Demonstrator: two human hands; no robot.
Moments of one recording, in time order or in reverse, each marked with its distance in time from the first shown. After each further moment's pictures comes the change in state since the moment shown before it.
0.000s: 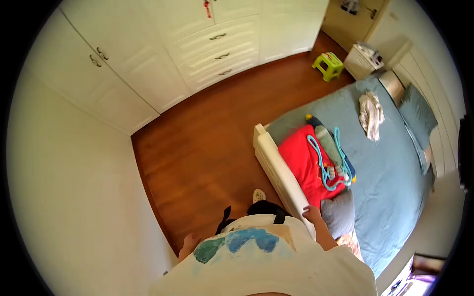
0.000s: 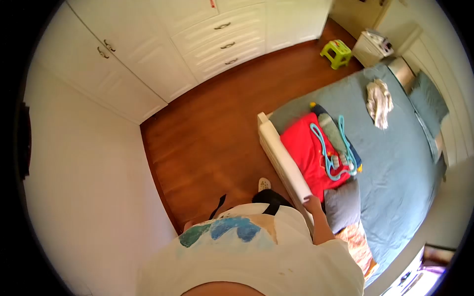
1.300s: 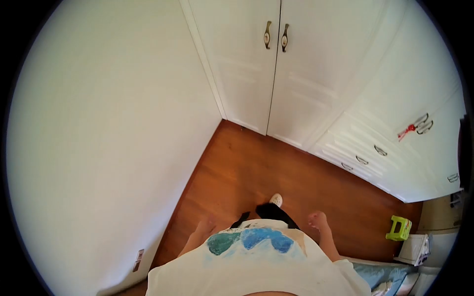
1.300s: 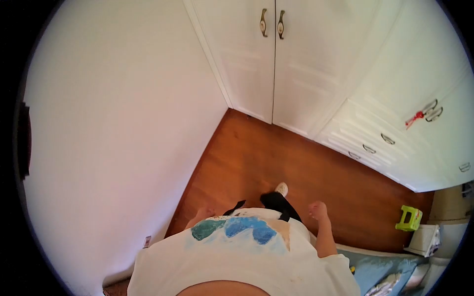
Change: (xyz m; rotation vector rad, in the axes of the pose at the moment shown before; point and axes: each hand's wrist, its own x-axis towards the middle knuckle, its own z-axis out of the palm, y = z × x) left_hand 0.281 -0.043 -0.210 -1.052 0.299 -0.549; right_hand 0.507 -0.598 0.056 0.114 -0.616 -0.010
